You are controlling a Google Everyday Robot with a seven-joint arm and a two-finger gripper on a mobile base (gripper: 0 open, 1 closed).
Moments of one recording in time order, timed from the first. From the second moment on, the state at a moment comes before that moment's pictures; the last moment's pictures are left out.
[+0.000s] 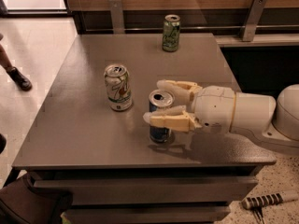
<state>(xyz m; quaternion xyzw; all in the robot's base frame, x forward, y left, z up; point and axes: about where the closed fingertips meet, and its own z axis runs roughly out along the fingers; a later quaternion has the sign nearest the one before) 0.451 -0.029 0.908 -0.47 0.59 0.34 0.57</state>
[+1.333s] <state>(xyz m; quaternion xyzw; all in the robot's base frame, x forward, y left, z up) 0.449 -0.022 0.911 -0.47 0.58 0.34 0.56</state>
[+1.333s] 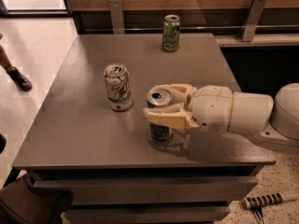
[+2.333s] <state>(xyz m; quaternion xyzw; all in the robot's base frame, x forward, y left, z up) 0.529 -0.073 0.983 -0.47 0.59 0.30 0.58</state>
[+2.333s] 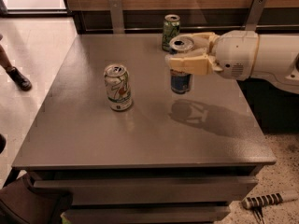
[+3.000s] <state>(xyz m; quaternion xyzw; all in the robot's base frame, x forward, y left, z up) 0.650 -0.129 1.007 -0.41 0.60 0.29 0.63</state>
